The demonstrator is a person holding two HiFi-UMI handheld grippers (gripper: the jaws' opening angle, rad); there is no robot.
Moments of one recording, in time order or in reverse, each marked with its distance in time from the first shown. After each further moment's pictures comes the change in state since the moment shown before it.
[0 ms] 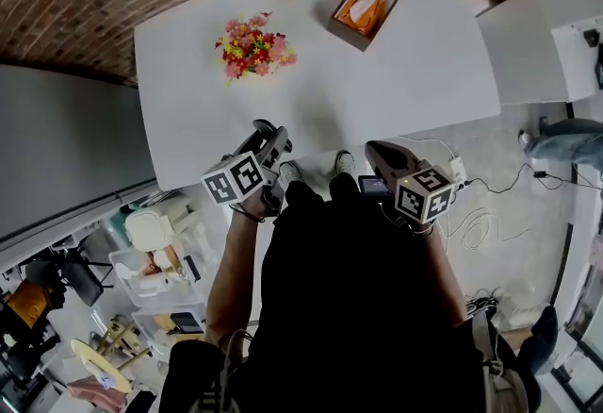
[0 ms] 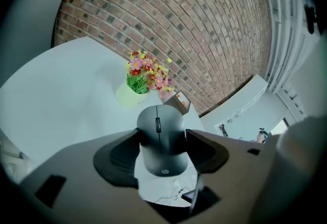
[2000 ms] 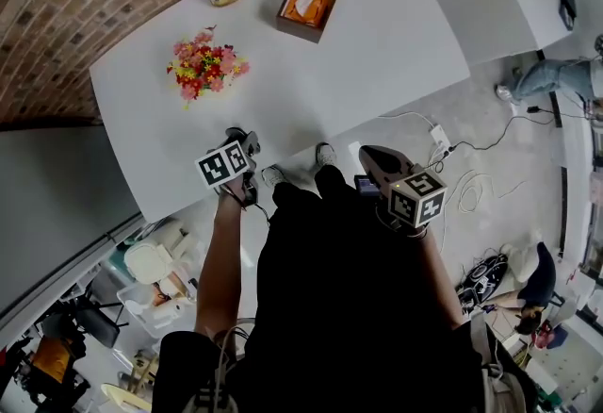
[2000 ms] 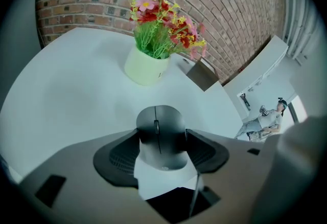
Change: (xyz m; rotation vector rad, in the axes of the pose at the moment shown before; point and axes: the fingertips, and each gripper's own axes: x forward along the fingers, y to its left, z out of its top) left arm 0.072 0.082 -0.044 0.159 0.276 0.217; right arm -0.048 -0.021 -0.028 0.074 -0.017 -0.193
